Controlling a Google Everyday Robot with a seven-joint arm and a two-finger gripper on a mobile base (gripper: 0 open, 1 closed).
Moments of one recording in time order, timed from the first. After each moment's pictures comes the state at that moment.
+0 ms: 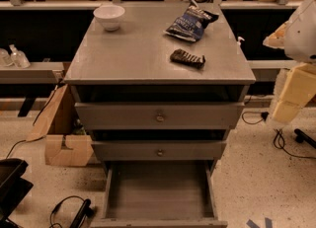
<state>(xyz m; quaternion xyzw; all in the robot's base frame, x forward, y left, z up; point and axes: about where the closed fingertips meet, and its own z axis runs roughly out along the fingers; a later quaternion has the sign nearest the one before) 0.438 -0.217 0.976 -0.60 0.78 -0.03 0.16</state>
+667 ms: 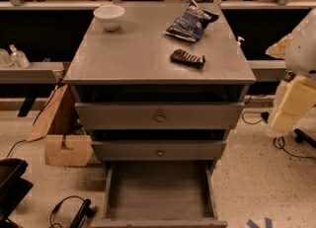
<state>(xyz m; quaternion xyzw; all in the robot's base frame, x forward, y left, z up) 0.437 -0.223 0.957 -0.59 0.79 -0.03 0.17</state>
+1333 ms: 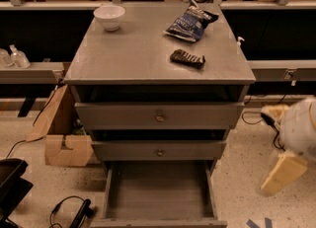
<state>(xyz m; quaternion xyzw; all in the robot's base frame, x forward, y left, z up) 0.394 -0.234 0.842 -0.57 0.79 0.01 0.21</state>
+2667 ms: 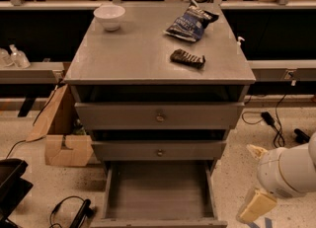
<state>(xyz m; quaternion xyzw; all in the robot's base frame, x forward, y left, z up) 0.377 -0.234 0.707 -0.55 0.81 0.03 0.21</state>
